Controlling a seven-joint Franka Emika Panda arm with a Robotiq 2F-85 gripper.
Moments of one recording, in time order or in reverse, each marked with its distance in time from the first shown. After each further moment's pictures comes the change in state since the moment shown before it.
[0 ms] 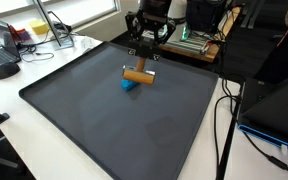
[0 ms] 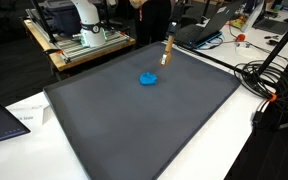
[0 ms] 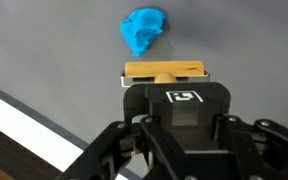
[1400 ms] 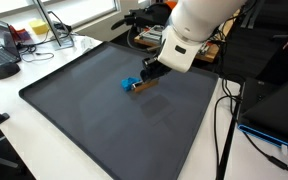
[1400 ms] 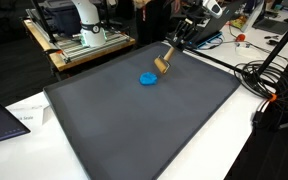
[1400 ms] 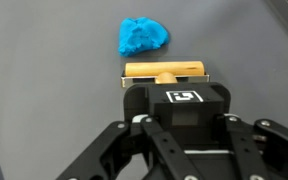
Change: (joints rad) arm 0.143 0.409 0.007 0.421 -0.121 -0.409 -0.471
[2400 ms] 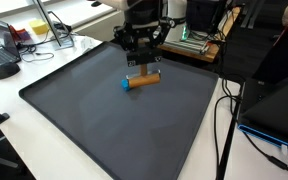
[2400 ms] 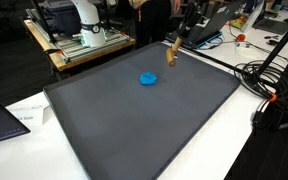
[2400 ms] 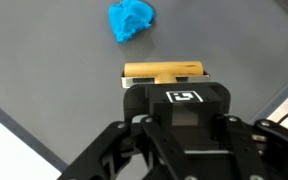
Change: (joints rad) arm -0.171 -0.147 -0.001 0.015 0.291 0.069 0.031
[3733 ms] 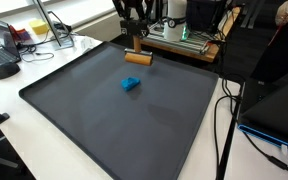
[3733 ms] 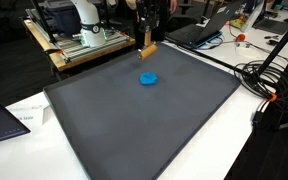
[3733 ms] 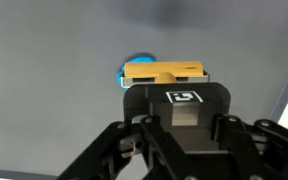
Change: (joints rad) arm -0.091 -0.566 -0.136 -0.727 0.187 0.388 0.277
